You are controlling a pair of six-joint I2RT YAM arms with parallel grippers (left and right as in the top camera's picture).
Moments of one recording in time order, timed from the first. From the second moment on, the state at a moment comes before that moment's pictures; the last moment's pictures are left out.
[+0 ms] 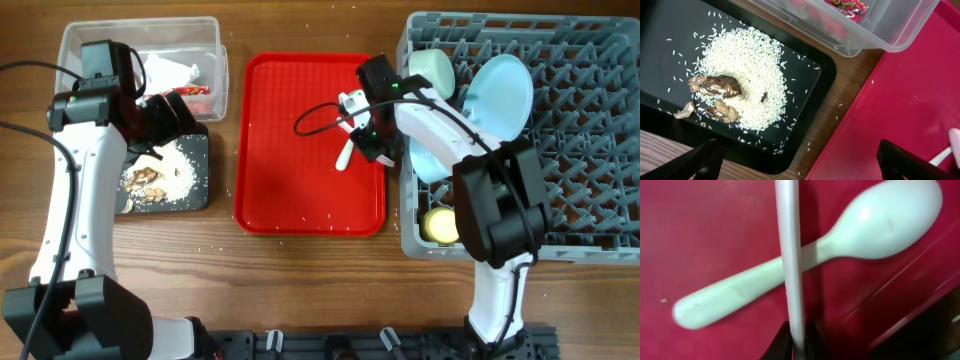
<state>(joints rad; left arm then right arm) 0.13 1.59 1.41 -1.04 0.02 -0.41 0.39 2.12 1.54 -0.84 -0.09 -0.29</state>
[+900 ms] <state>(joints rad) 0.13 1.59 1.41 -1.04 0.02 -0.41 0.24 1.57 1.63 -1.55 0.30 0.48</state>
